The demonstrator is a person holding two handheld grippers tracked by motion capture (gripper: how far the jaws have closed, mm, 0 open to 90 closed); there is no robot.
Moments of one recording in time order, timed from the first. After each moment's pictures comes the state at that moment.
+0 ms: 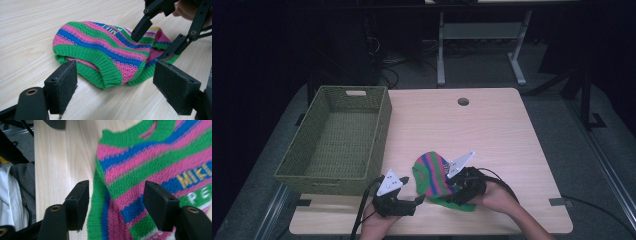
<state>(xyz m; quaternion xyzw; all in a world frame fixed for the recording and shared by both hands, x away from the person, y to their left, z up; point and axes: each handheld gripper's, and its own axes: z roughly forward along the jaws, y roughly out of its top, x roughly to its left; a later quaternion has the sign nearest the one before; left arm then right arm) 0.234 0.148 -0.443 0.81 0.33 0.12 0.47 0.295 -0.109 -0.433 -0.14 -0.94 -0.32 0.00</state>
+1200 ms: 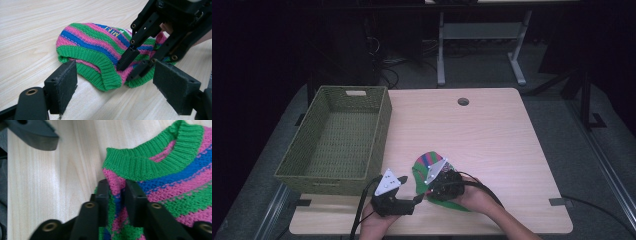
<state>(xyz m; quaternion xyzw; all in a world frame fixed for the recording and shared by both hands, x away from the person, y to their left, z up) 0.233 0.151 -0.442 0.80 0.34 0.12 0.48 0.294 -0.054 -0.448 -0.11 -0.95 -0.27 -0.03</state>
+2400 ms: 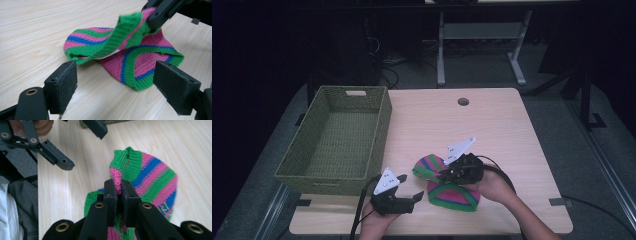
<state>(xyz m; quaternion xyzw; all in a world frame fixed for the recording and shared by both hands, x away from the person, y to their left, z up) 0.236 0.153 -0.441 0.79 0.34 0.13 0.49 0.301 -0.100 -0.381 -0.14 -0.92 -0.35 -0.04</state>
